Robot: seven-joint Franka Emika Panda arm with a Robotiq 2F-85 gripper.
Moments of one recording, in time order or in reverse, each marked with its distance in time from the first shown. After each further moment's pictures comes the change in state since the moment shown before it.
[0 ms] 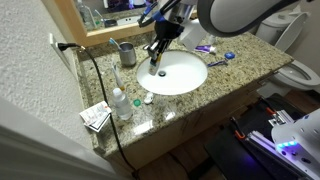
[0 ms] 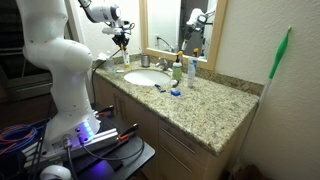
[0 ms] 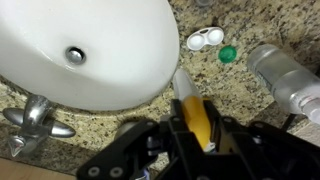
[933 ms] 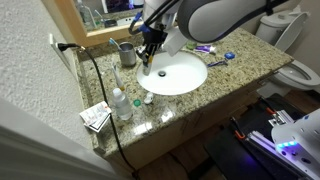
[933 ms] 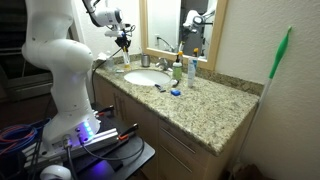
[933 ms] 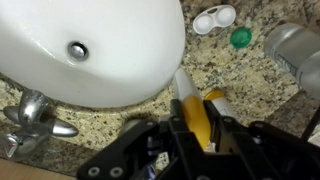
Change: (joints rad) arm 0.033 0.146 -0.017 0.132 -0.155 -0.025 0.164
